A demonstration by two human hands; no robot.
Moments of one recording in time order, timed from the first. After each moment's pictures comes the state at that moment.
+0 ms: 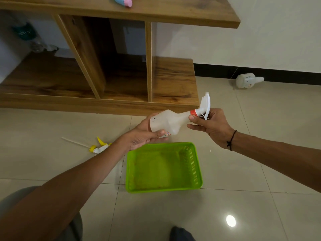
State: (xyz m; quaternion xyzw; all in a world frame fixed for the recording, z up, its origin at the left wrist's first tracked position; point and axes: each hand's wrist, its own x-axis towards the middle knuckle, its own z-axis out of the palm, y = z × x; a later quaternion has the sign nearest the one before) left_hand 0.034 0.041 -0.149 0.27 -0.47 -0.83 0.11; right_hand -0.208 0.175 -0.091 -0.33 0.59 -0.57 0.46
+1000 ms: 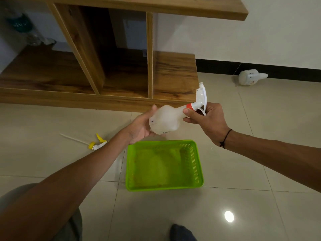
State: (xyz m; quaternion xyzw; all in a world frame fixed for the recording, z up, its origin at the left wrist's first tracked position) left_hand 0.030 0.024 -0.150 0.29 -0.45 -0.84 0.11; right_hand -0.185 0.162 -0.090 -0.38 0.61 -0.59 0.38
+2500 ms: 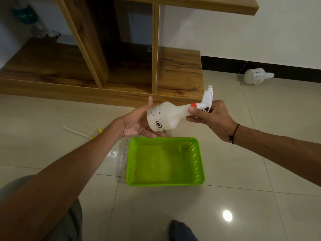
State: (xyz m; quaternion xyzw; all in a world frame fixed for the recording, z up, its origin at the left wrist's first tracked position) left_hand 0.053 -0.001 -0.144 0.25 -0.45 -0.86 -0.05; right_hand -0.204 0.160 -0.091 -0.40 0.56 -0.54 0.48
